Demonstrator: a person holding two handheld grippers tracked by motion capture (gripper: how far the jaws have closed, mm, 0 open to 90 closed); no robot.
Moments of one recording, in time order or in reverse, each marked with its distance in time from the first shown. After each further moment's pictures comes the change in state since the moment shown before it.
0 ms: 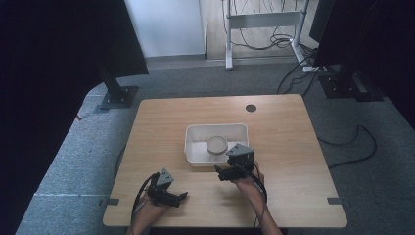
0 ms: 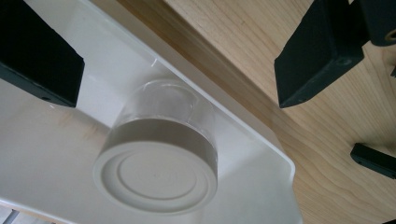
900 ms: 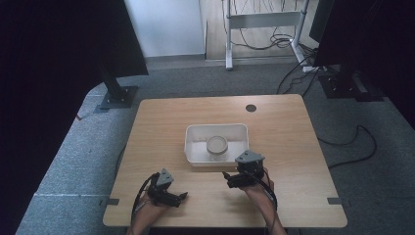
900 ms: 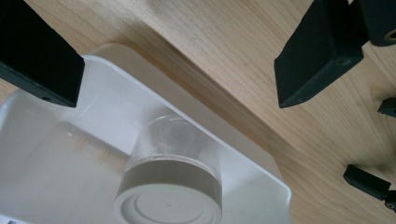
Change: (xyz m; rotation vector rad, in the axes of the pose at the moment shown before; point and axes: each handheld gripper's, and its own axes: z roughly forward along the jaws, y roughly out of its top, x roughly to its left) left arm 0.000 0.000 0.000 0.002 0.000 0.002; right arm -0.006 -0.022 -0.026 -0.002 -0.001 -0.009
